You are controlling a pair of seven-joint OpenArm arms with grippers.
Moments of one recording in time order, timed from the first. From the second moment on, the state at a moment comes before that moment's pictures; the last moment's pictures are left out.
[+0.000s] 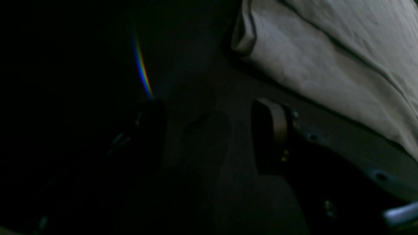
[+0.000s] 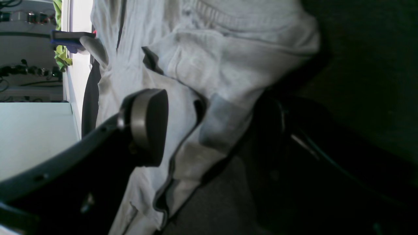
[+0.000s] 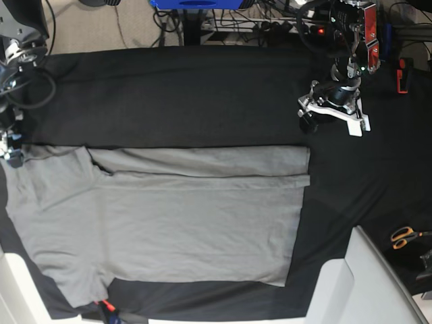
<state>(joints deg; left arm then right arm) 16.7 -10.7 -14.2 76.1 -36.6 -9.5 21.5 14.3 15.1 71.8 31.2 23.9 32.4 -31.0</state>
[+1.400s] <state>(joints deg) 16.5 -10.8 -14.5 76.1 -36.6 -9.5 21.5 18.7 15.3 70.8 30.6 20.6 28.5 -31.4</state>
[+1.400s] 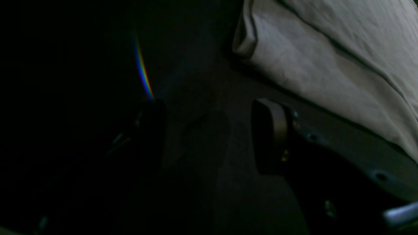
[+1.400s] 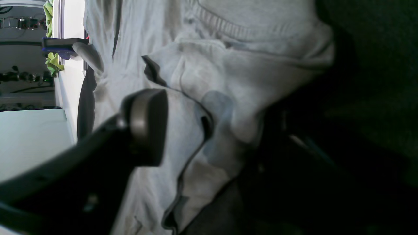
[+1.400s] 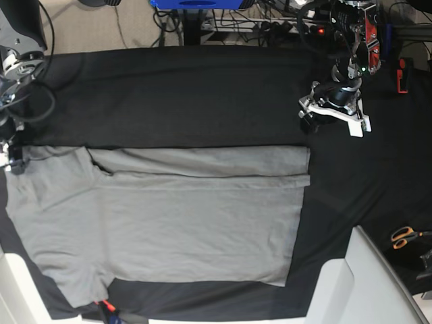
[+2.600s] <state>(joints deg) 3.1 -6.8 -14.4 63.9 -37.6 -10.2 19.6 18.6 14.8 70.8 30.3 19.5 27.8 -32.7</state>
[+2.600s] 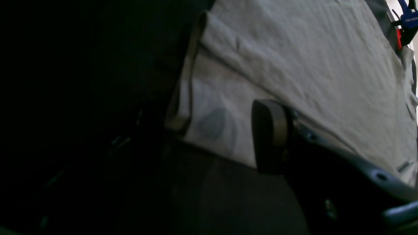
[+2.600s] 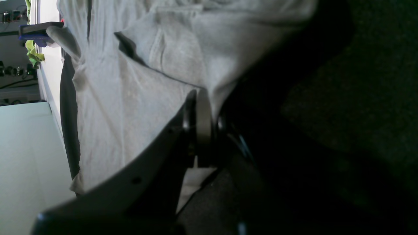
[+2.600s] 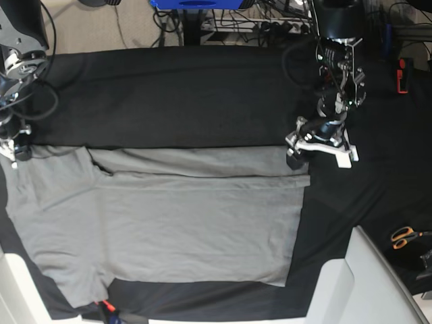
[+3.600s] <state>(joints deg) 5.0 -8.8 -14.4 65.0 -37.6 -10.5 26.8 16.2 16.1 70.5 30.3 19.7 28.8 -33.1</state>
